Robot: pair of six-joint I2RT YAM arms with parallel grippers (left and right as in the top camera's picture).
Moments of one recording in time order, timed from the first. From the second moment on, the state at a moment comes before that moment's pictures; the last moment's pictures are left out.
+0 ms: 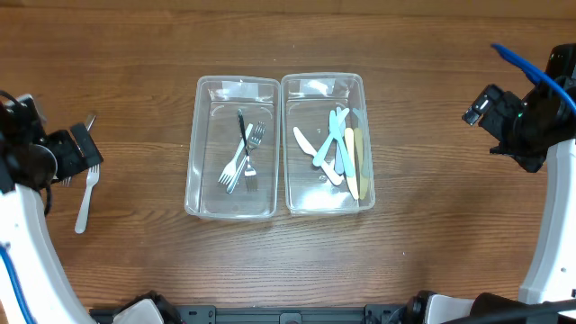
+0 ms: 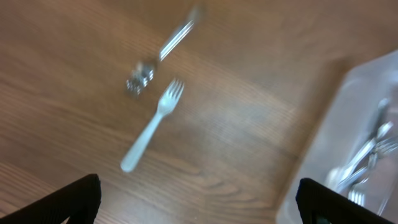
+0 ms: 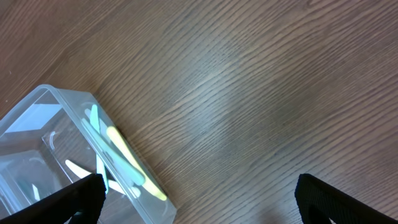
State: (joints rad) left arm 0.53 1.32 1.33 -1.14 0.10 0.00; right arm -0.27 1.50 1.70 -1.38 -0.05 0.38
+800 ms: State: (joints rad) left arm 0.57 1.82 1.16 -0.81 0.08 0.06; right arm -0.27 1.50 1.70 -1.37 -0.05 0.38
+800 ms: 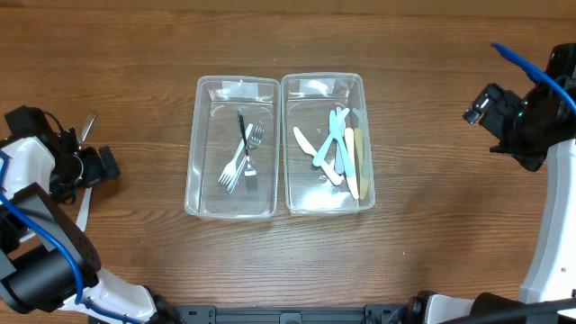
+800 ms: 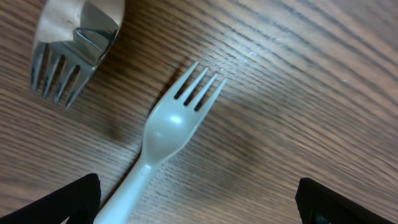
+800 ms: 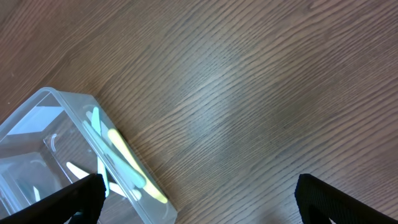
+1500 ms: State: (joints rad) left arm 0.57 1.81 1.03 -0.62 0.01 0.09; right arm -0.27 1.50 1.70 -1.38 -0.05 0.38
